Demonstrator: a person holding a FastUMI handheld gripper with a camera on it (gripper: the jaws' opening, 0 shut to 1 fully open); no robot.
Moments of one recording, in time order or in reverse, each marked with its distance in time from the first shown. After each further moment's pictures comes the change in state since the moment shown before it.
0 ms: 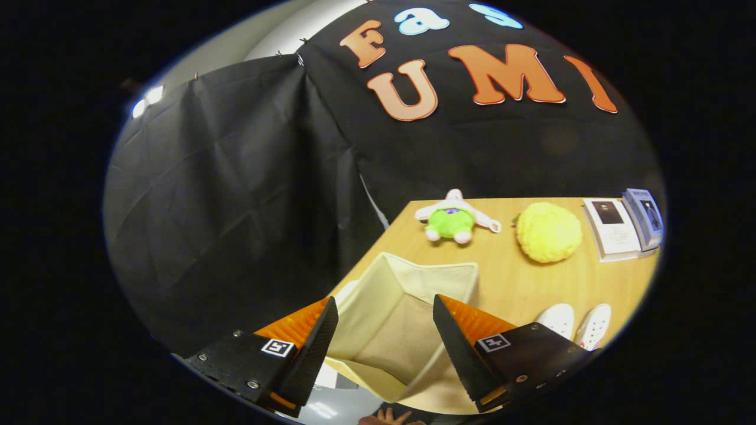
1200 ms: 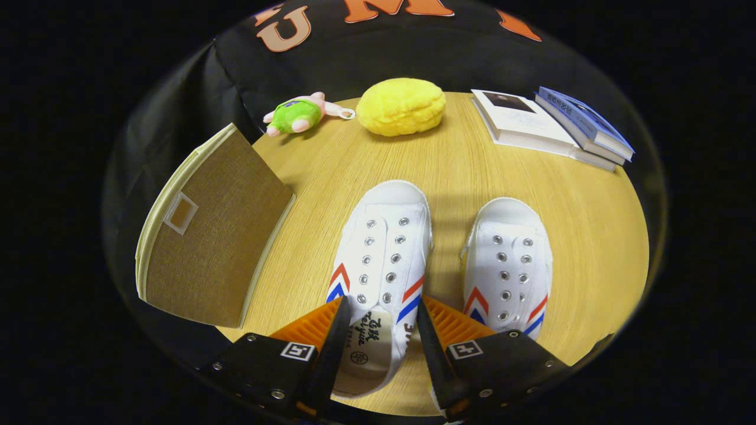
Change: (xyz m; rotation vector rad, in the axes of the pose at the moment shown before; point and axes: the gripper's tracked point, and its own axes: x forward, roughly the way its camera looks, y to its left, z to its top) arm 0.009 -0.220 -0.187 0.156 0.399 -0.245
